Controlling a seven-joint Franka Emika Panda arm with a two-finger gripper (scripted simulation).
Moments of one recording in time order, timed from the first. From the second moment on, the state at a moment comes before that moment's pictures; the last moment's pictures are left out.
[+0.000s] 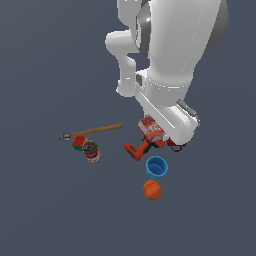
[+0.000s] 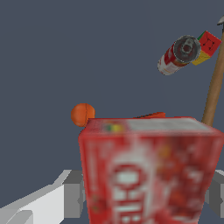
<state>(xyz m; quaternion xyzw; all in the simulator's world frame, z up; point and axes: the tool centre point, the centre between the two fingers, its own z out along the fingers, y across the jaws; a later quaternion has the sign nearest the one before) 0.058 0.082 0.307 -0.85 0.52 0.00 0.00</state>
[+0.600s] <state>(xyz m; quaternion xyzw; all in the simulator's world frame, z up) 0.077 0.097 0.402 -0.85 0.52 0.00 0.00</state>
